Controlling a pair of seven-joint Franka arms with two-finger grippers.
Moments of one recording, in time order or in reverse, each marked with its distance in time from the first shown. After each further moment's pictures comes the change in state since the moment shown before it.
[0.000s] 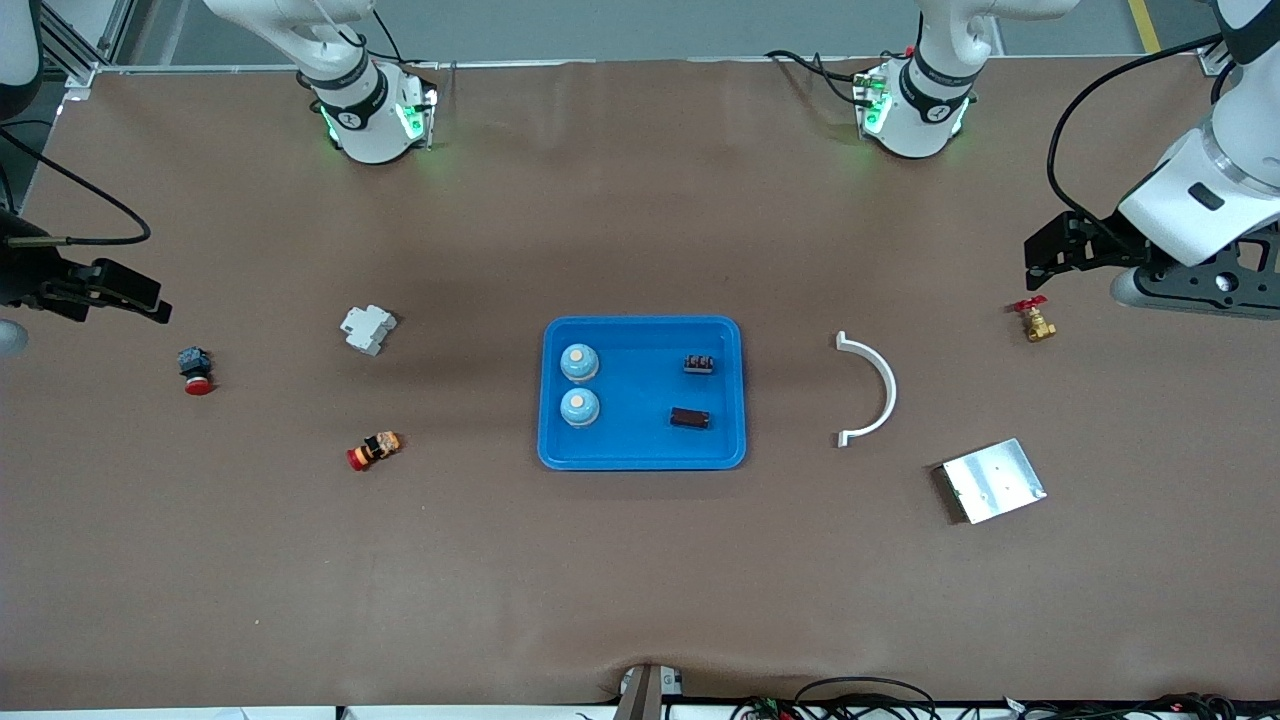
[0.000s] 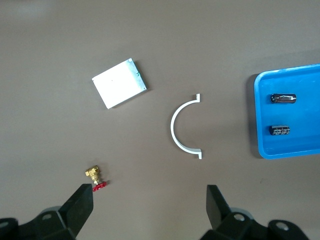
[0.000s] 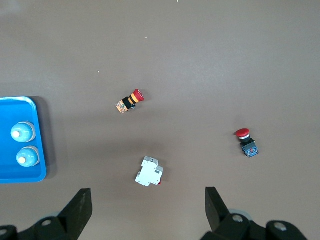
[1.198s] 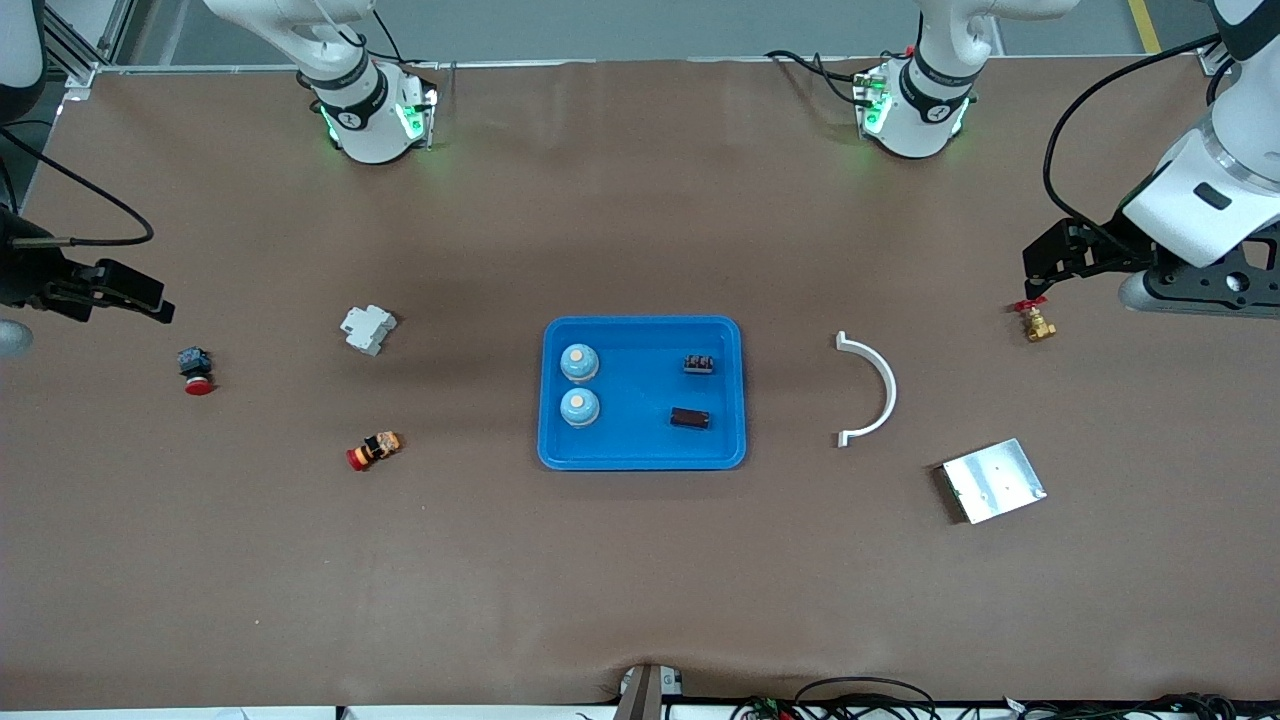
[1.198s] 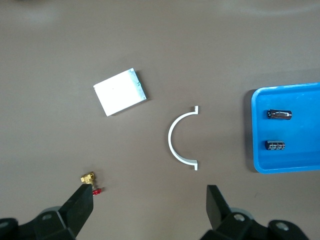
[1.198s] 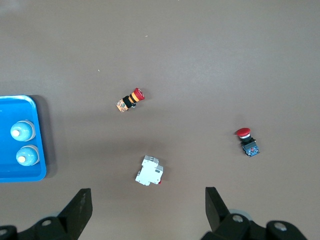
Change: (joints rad) left arm 0.000 -0.001 -0.007 0.000 0.000 0.041 -0.056; right arm 0.002 0.000 0.001 -0.005 0.000 -0.001 0.000
